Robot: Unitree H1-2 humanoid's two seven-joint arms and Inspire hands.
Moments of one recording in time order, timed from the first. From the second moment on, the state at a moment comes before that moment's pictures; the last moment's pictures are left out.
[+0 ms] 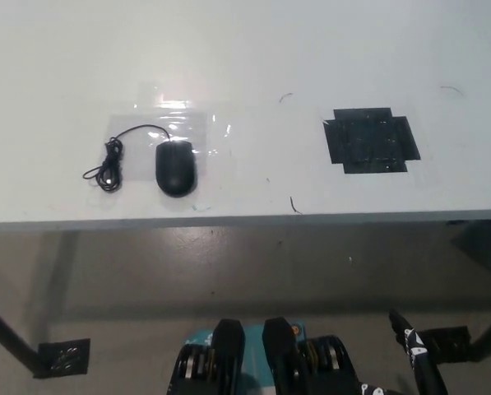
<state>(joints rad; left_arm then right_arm) 0.22 0.27 -0.01 -0.32 0.11 0.18 -0.90 0.04 -0.13 0.18 0.43 -0.11 -0.42 -0.12</state>
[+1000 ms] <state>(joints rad) 0.19 0.07 0.20 0.17 0.11 -0.33 -0.45 0.05 -0.13 0.21 0.44 -0.11 -0.42 -0.12</state>
